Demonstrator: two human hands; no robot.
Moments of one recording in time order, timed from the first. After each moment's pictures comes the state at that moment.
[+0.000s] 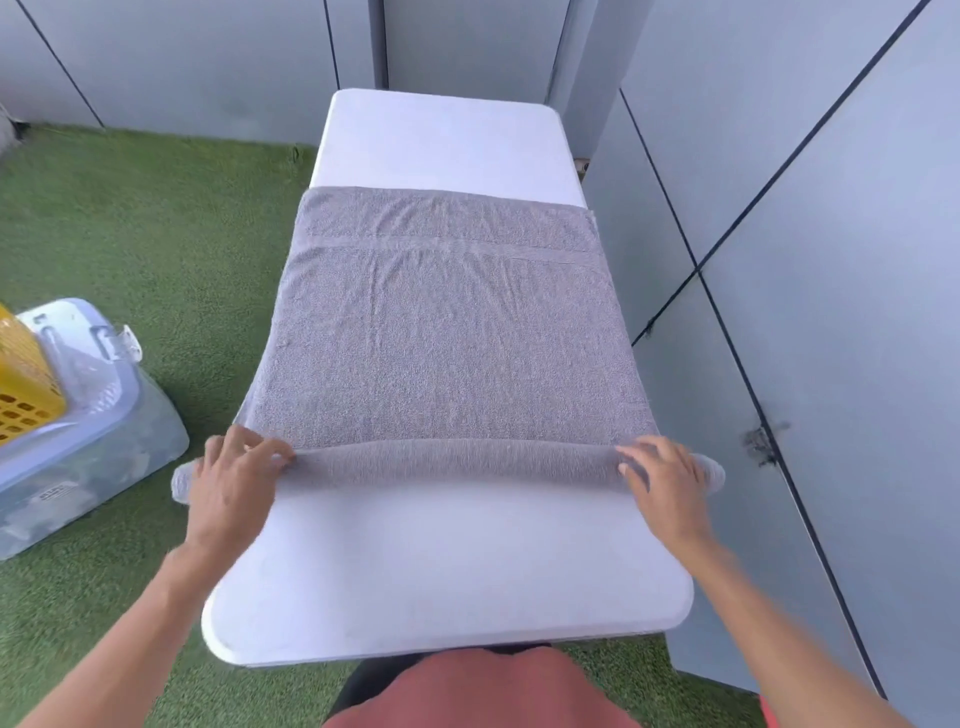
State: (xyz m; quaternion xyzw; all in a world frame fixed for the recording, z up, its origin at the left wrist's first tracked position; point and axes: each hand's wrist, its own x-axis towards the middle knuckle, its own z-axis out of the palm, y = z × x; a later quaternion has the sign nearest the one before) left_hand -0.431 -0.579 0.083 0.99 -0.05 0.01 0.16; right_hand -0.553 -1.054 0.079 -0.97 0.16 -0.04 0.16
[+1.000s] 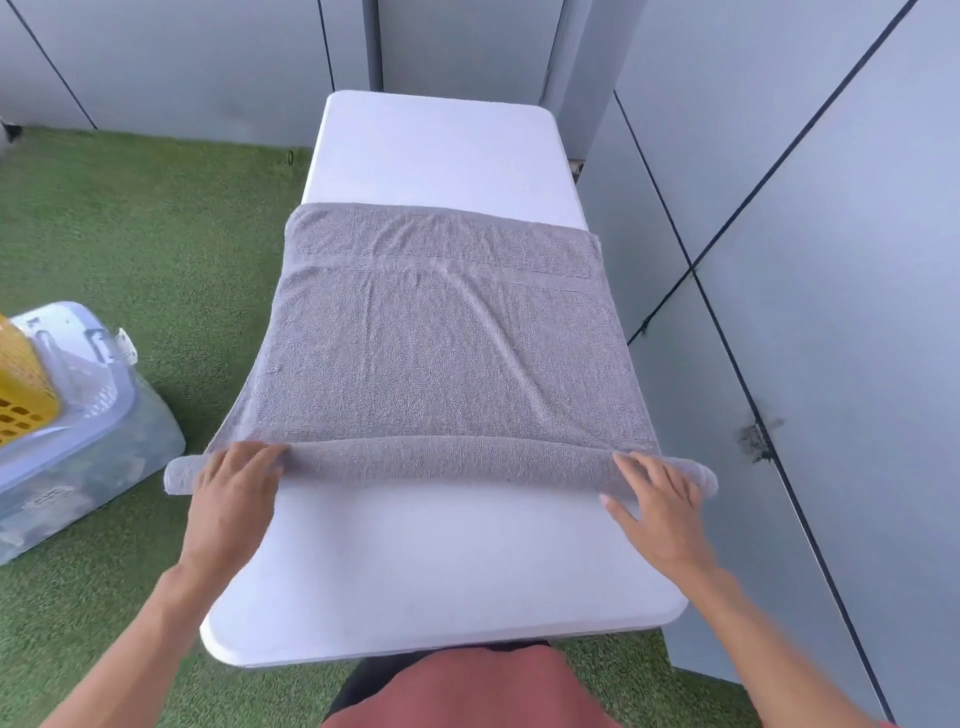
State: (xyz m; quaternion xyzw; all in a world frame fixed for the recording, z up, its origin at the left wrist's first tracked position) left_hand -0.443 -0.574 0.072 0.98 -0.10 0.03 0.18; right_hand -0.583 -1.046 0.071 -0.99 0.13 -0.01 0.07
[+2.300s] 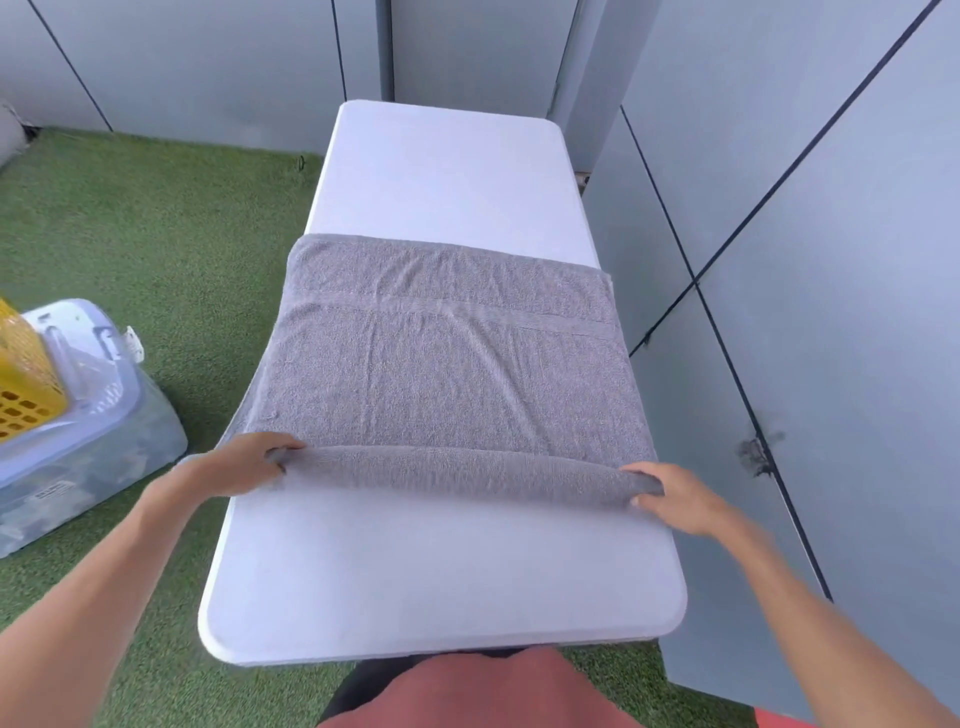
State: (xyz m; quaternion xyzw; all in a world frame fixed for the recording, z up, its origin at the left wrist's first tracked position) left_hand -0.373 -0.570 0.090 0.91 -0.10 -0.35 0.19; right_hand -0.545 -1.084 0.111 -0.91 0.18 0.26 0.28
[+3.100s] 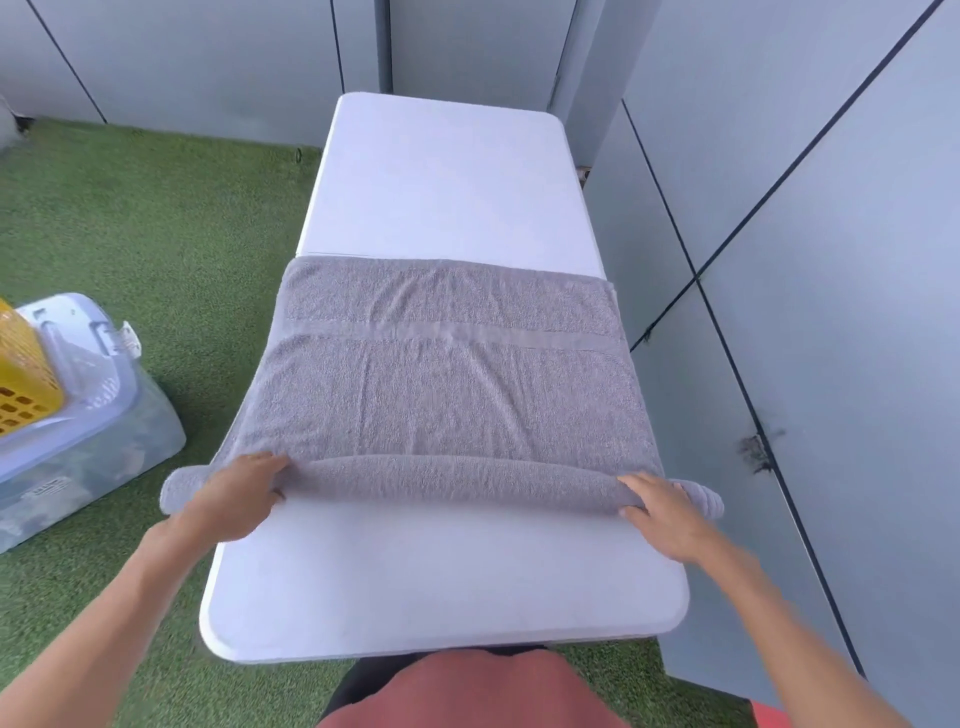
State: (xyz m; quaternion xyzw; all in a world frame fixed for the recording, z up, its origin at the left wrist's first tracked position) left_hand -0.412 -0.563 0.077 0.95 -0.13 -0.26 0.08; right_hand -0.560 -1.056 0.102 -0.95 0.11 0.23 0.16
